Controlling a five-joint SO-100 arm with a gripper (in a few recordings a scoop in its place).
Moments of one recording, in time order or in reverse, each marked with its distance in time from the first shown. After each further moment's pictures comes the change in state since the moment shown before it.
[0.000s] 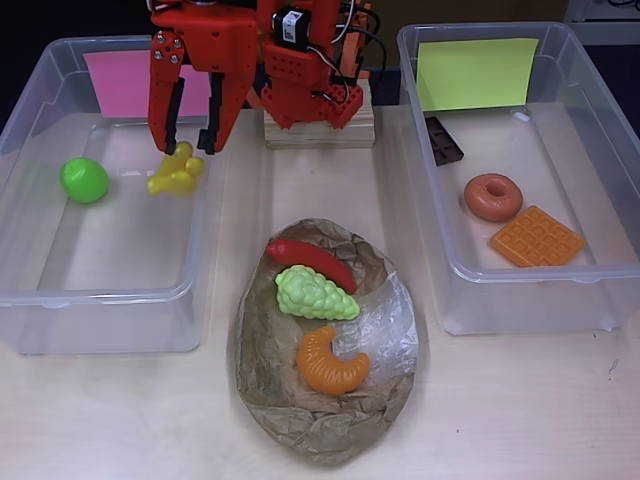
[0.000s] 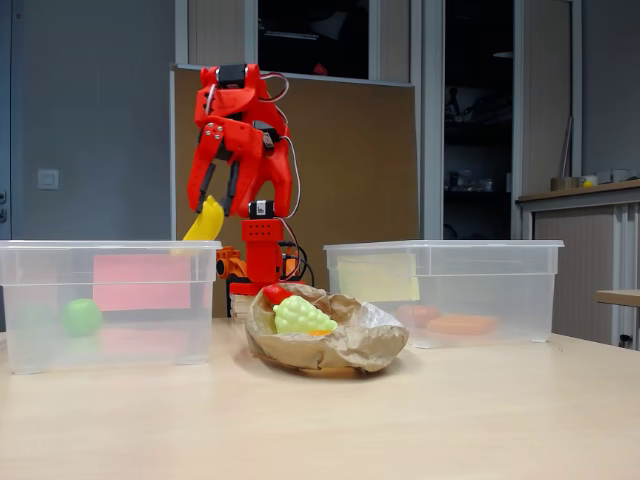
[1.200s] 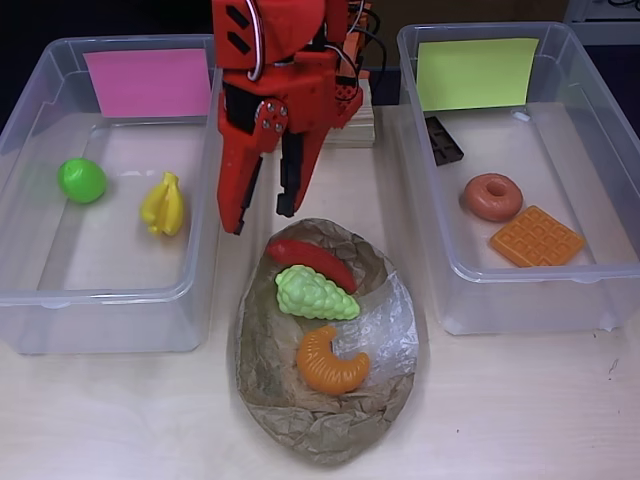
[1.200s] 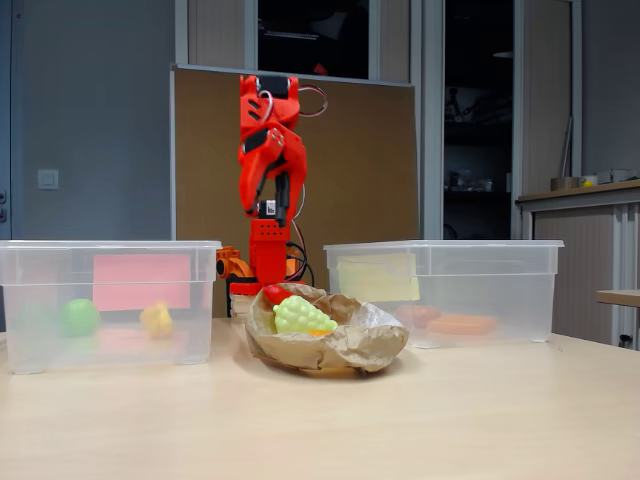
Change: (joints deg) arm -21.4 -11.4 0.5 -14.9 -12.1
